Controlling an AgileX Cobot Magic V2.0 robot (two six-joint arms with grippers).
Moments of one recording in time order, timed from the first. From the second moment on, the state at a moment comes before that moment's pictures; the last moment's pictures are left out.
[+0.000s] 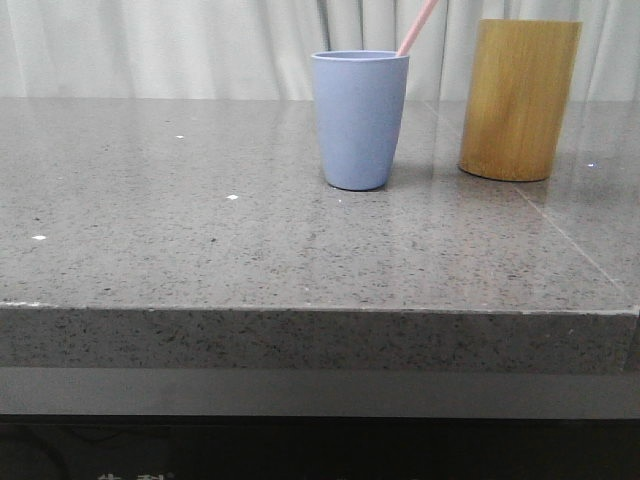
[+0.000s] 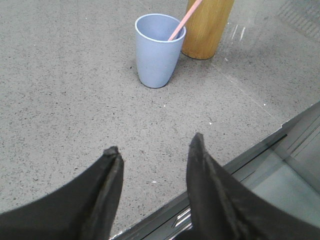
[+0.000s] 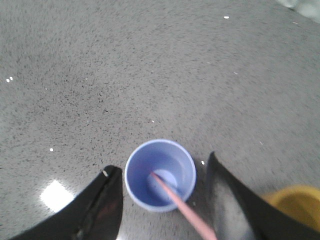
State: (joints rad) left arm -0.63 0.71 -0.84 -0.10 0.67 0.02; right arm 0.39 1.64 -2.05 0.17 1.18 -0.15
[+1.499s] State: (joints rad) left arm -0.63 0.71 -0.84 -0.07 0.67 0.02; right arm 0.39 0.33 -0.82 0.03 1.04 -0.02
